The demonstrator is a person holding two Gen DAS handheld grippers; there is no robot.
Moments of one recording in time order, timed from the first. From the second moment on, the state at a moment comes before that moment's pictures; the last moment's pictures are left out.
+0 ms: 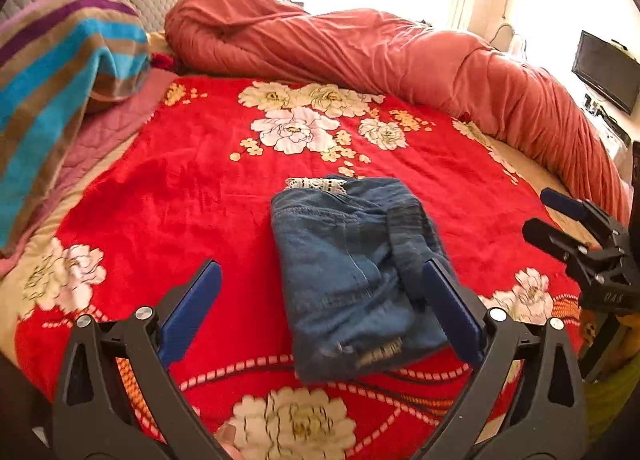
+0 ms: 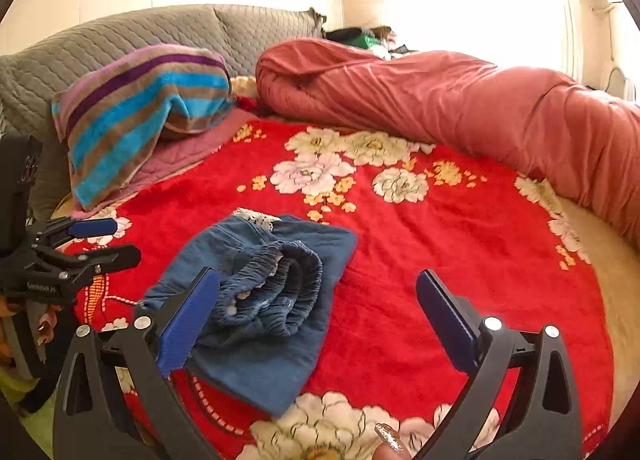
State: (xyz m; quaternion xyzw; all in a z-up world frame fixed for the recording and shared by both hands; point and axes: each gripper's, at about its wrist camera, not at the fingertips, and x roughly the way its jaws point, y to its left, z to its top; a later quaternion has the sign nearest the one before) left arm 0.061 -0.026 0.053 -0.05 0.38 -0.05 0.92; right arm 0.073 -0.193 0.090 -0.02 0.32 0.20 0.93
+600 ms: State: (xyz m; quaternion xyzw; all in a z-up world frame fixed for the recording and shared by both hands) left arm -0.007 -0.030 0.023 -0.06 0.42 -0.04 0.91; right arm 0.009 -0.202 0.056 0.01 0.39 0.17 0.91
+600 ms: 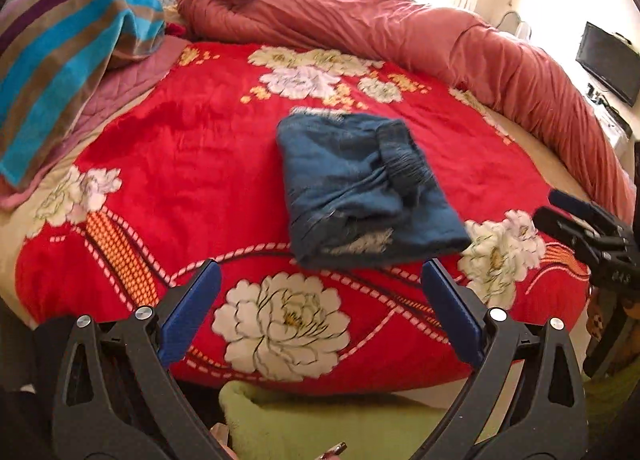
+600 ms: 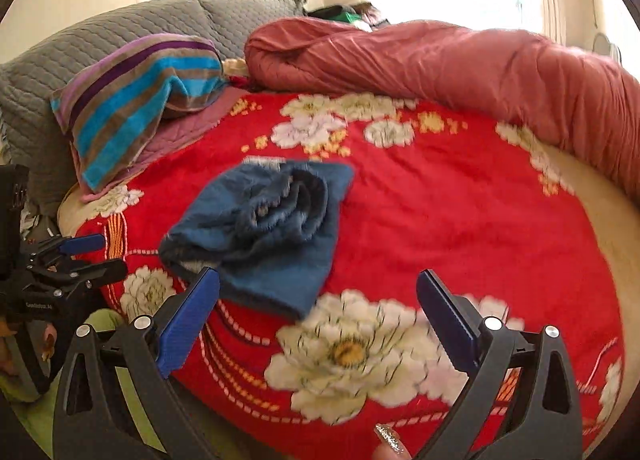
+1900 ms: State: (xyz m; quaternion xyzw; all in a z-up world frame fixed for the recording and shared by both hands) left arm -0.011 -0.027 0.012 -0.07 0.43 -0.03 0.90; right arm 0.000 -0.192 0.039 0.01 0.40 0.16 0.90
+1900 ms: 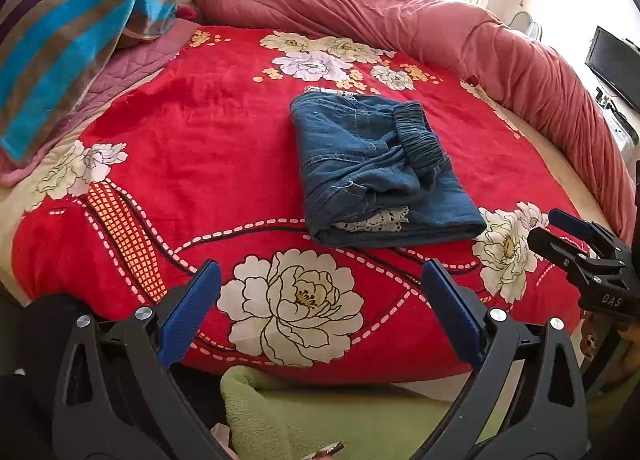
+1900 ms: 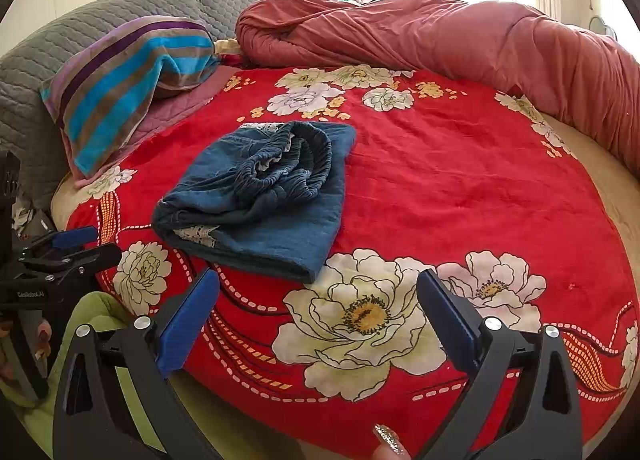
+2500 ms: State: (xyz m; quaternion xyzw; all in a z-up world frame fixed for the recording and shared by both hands) left arm -0.012 -0.025 0.015 -0.07 0.43 -0.02 0.90; right arm 0.000 -0.192 0.038 0.01 0.40 0.16 0.90
